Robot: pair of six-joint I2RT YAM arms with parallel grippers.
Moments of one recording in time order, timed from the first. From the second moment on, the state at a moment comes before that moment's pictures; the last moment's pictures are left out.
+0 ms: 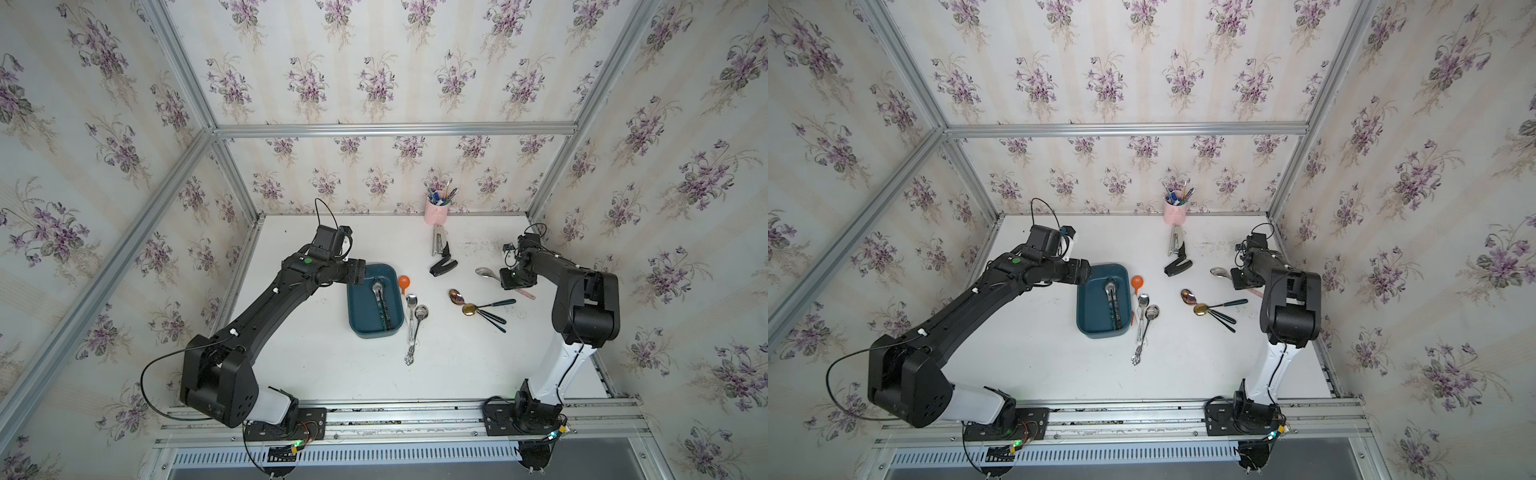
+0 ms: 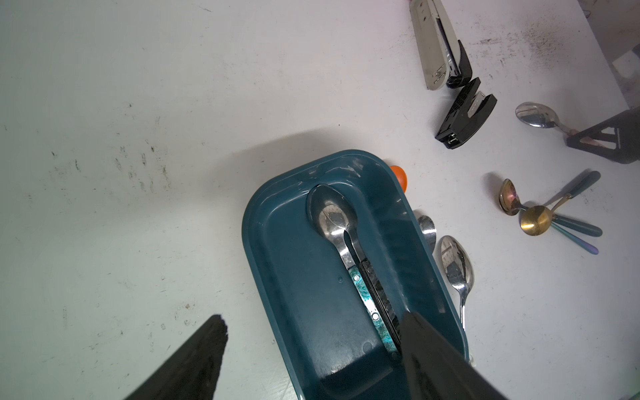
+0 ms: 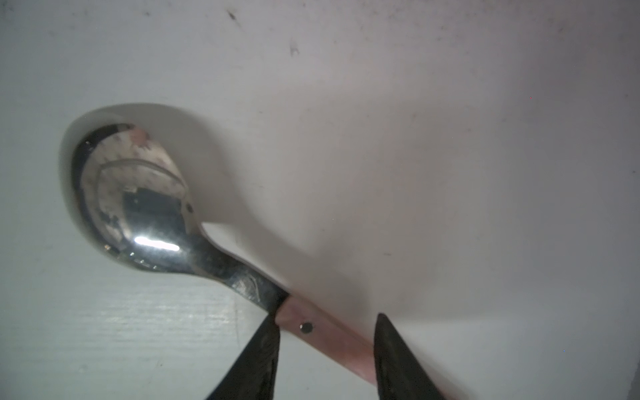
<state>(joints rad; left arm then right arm) -0.37 1.45 1.22 -0.66 0.09 -0.20 -0.15 1.93 1.24 -0.57 0.01 -0.27</state>
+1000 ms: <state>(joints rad) -0.37 1.45 1.22 -0.66 0.09 -0.20 -0.15 1.96 1.27 -0.62 0.00 -0.15</state>
